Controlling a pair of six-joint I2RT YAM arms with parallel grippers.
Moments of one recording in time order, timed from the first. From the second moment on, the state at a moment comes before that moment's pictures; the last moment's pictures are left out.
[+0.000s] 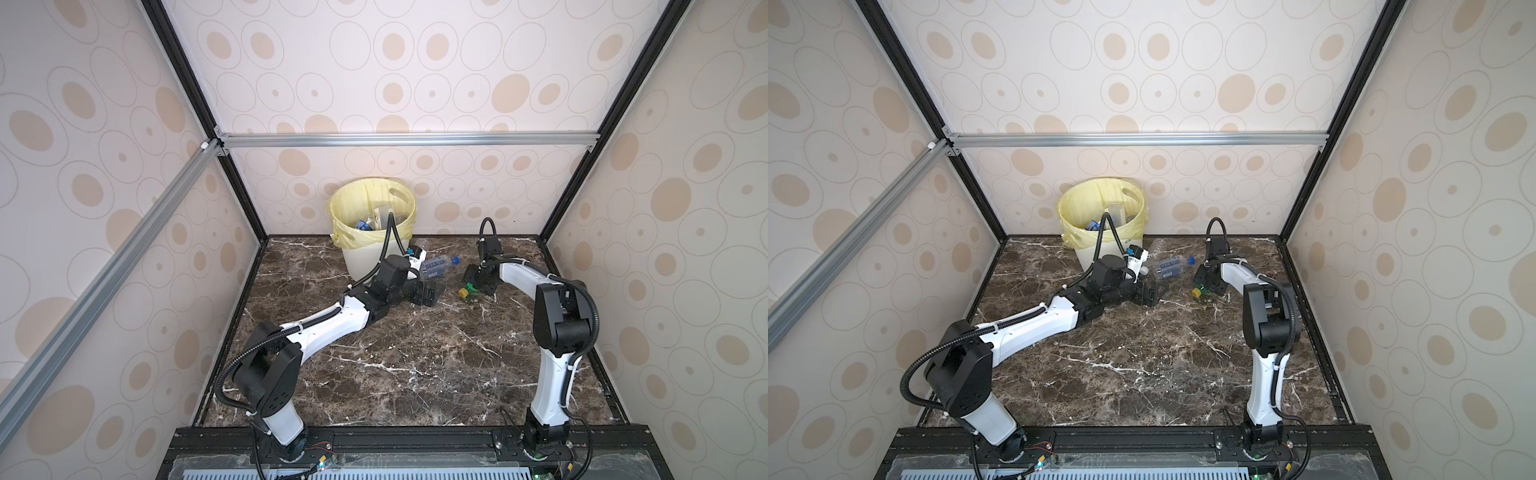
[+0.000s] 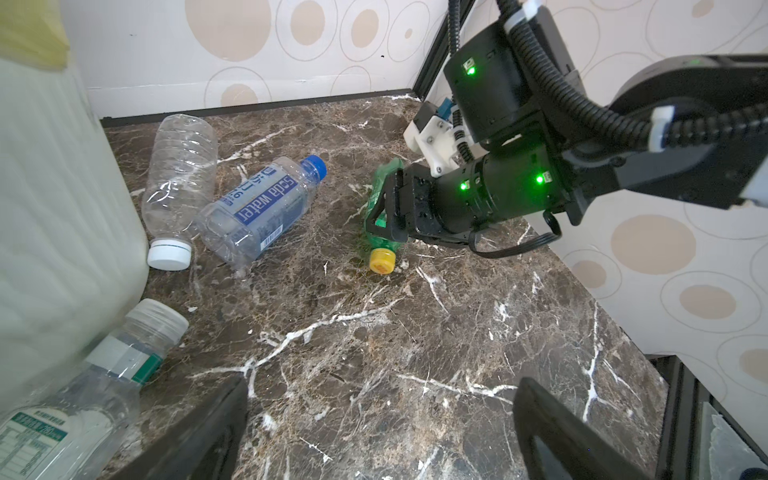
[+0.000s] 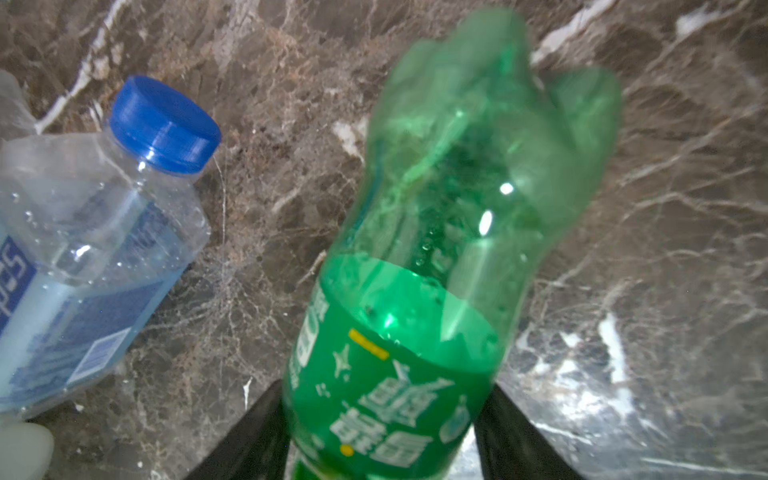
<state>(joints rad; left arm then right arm) -0.72 1.67 1.22 -0.03 0.14 -0.33 0.15 2.05 1.51 -0.58 -0.02 0.59</state>
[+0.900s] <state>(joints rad) -0.70 1.67 1.24 -0.05 0.11 -0.32 0.28 1.90 1.31 -0.60 -0.10 0.45</state>
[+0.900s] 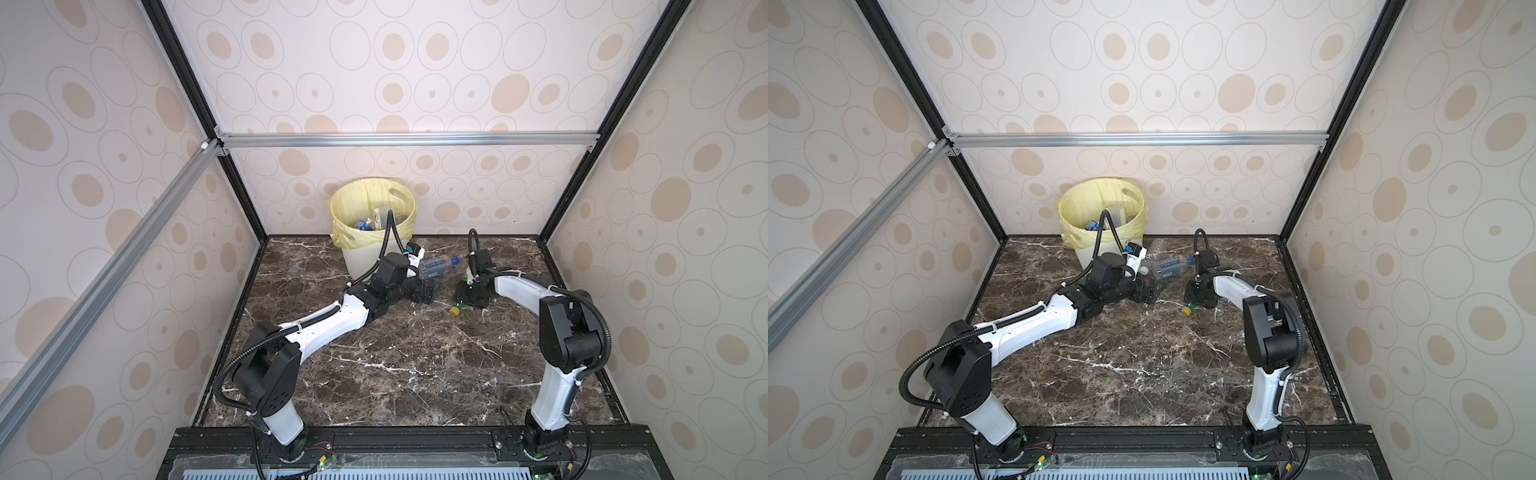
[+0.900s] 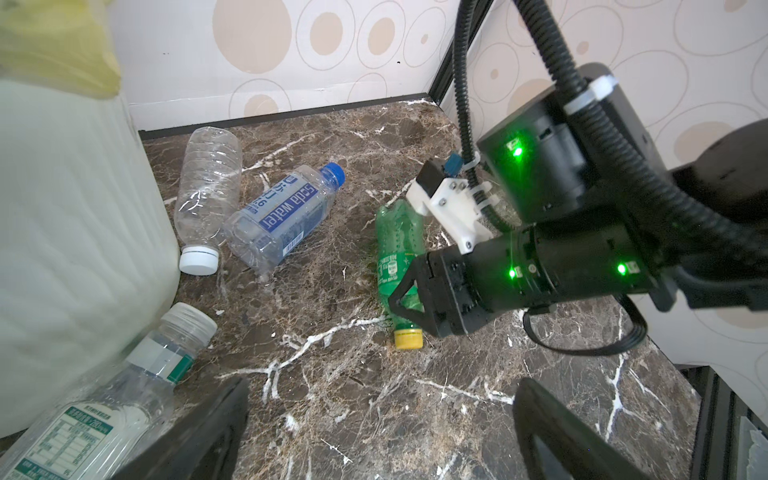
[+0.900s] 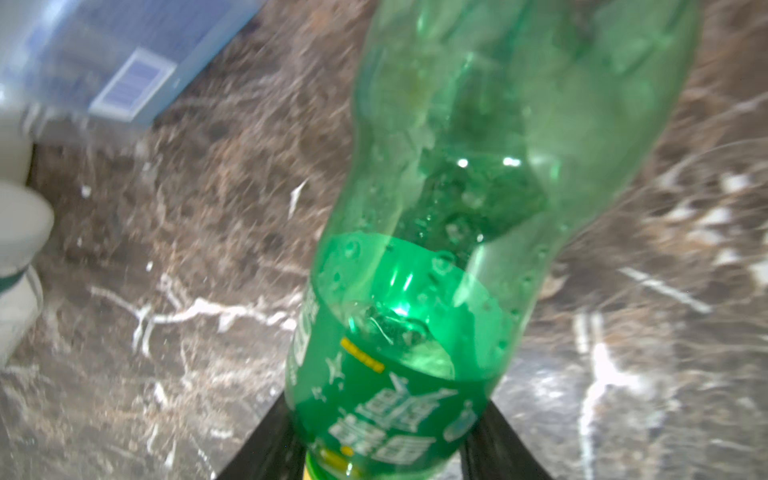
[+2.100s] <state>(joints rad) -0.56 1.57 1.05 0.01 0.13 -0.51 0.43 1.94 1.36 -0.63 -0.15 0.41</state>
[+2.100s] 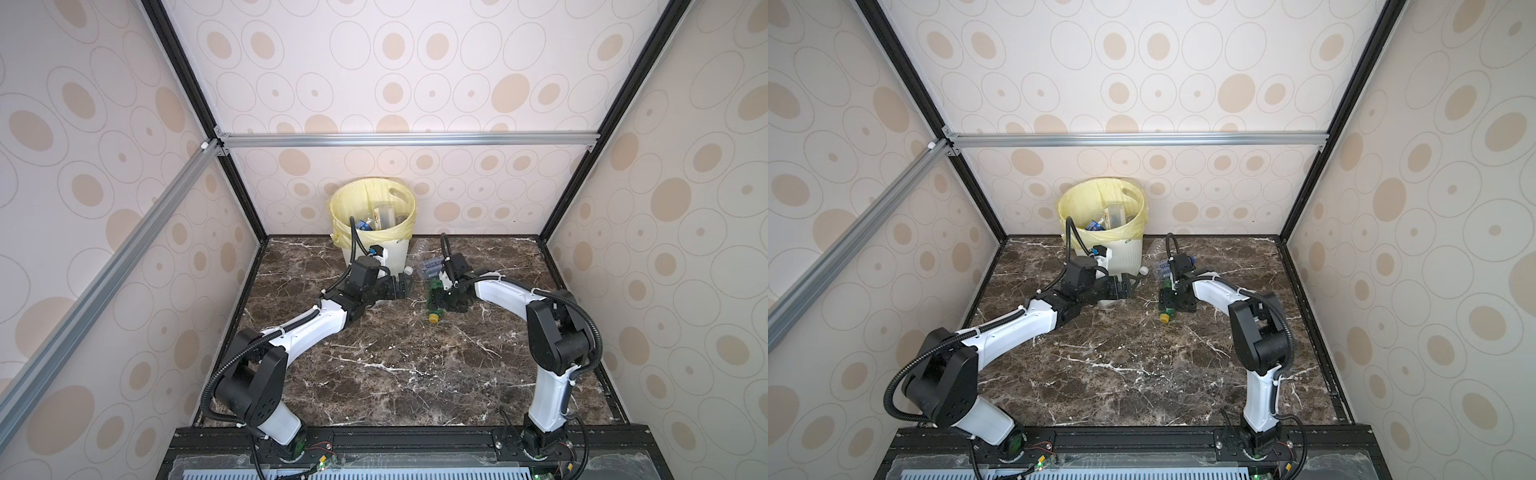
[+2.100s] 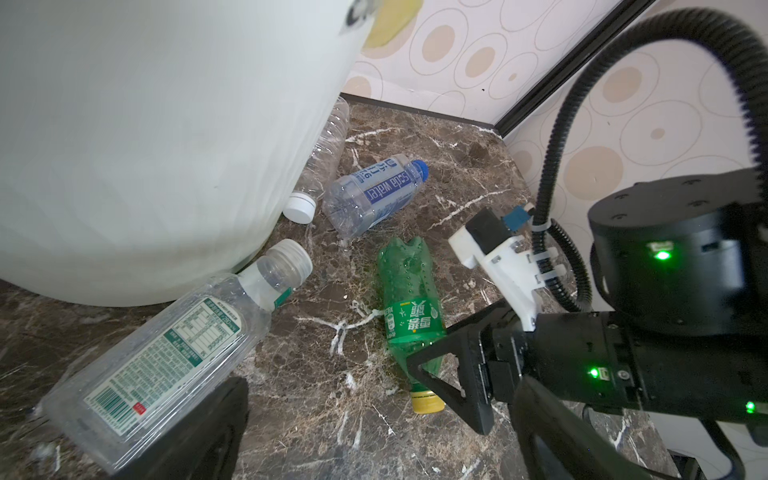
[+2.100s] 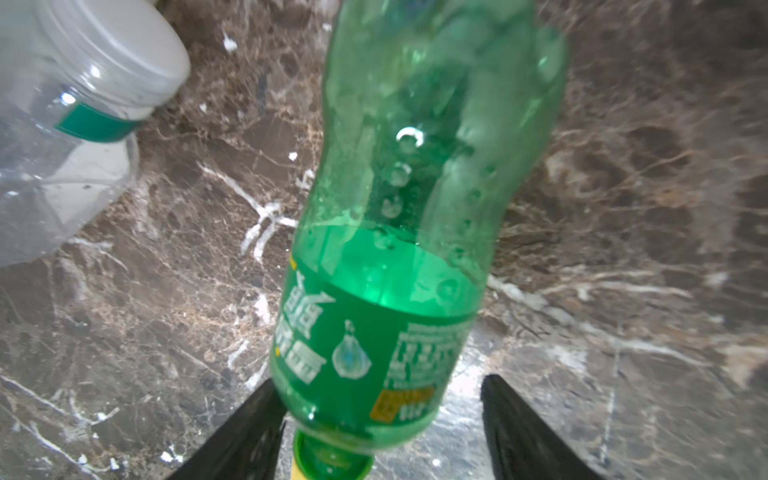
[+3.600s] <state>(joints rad) -0.45 1.53 1.12 0.04 0.23 -0.60 0.50 1.61 1.34 -0.54 -0.54 0.24</state>
